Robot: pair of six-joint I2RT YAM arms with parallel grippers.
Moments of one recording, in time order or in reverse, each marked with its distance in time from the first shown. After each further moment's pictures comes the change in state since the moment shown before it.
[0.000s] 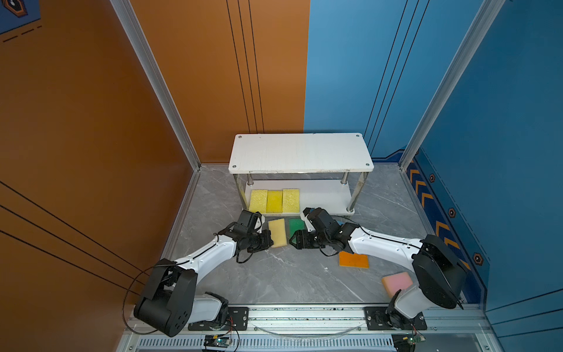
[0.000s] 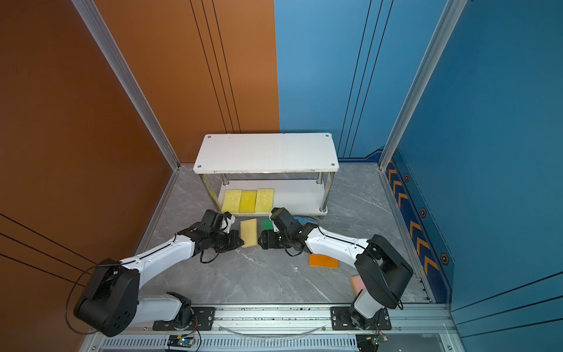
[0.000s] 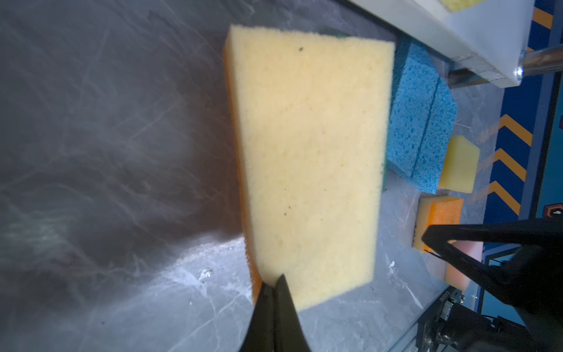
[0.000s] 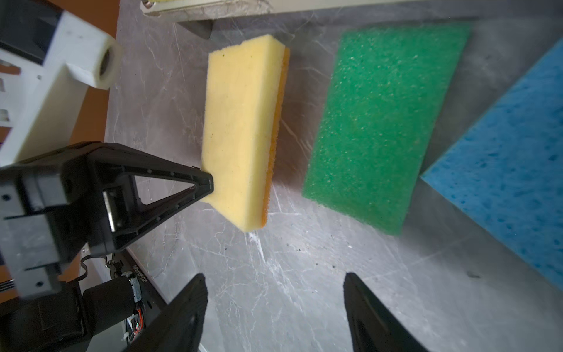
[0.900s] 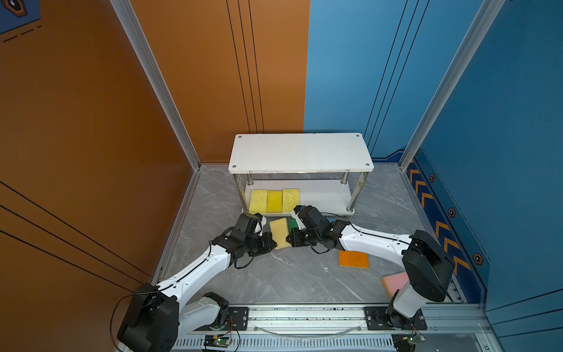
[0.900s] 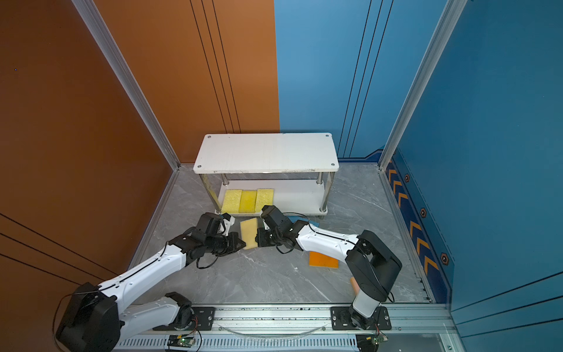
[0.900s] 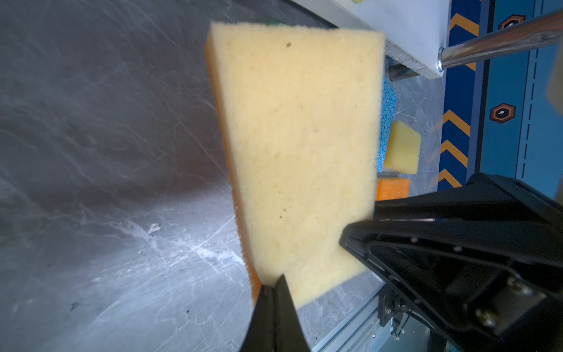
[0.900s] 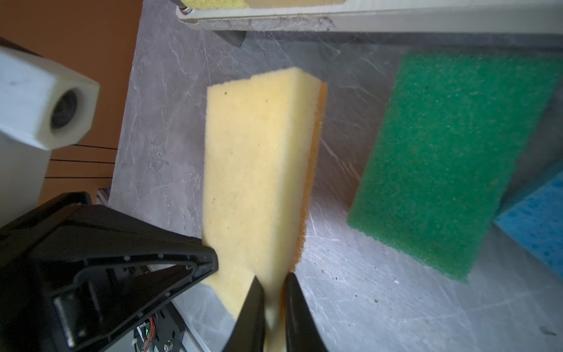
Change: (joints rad) left arm -0.065 -0.149 -0.018 -0.041 0.018 -0.098; right arm 0.030 0.065 0.094 0.004 0.011 0.011
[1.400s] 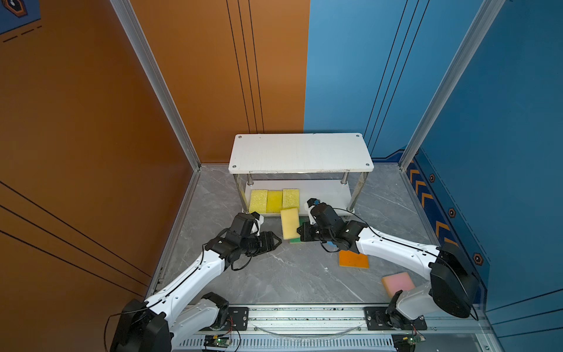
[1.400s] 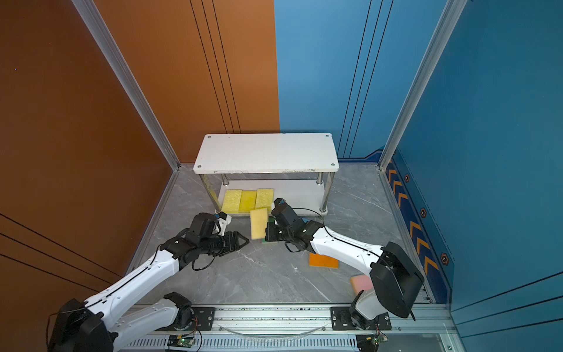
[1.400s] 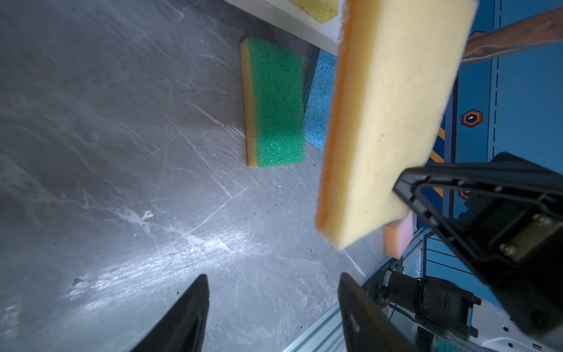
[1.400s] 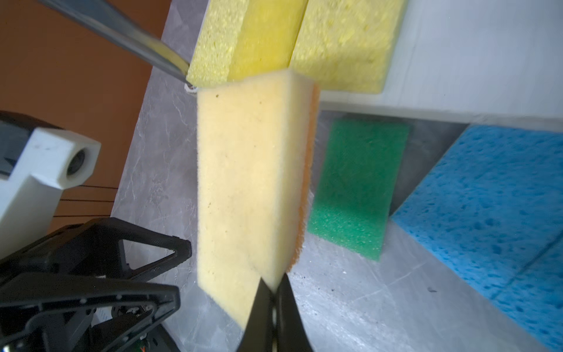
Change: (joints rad) left arm 0.018 -0.134 0.019 -0.071 0.005 -0.024; right arm -0.069 -0.220 -0.075 -0.027 0.156 -0.018
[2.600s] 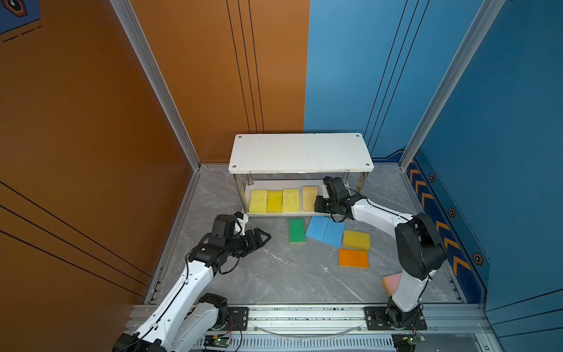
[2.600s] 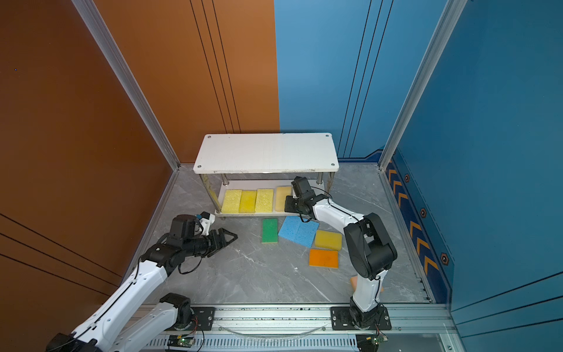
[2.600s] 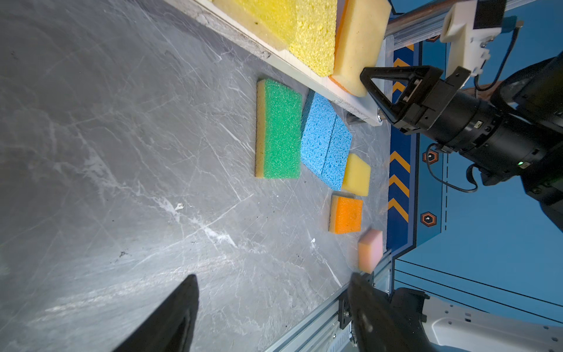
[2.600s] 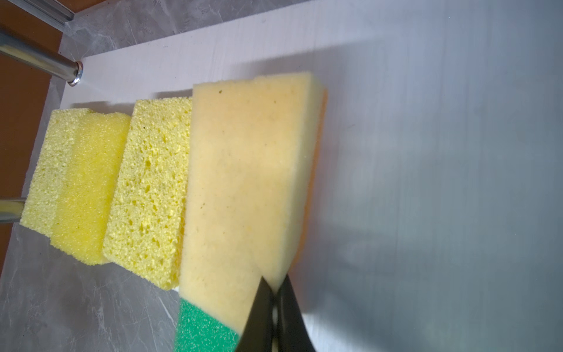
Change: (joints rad) left arm 0.194 -0.131 -0.033 -0.076 0.117 0.010; right arm -0.324 0.364 0.243 -0.010 -0.058 -0.207
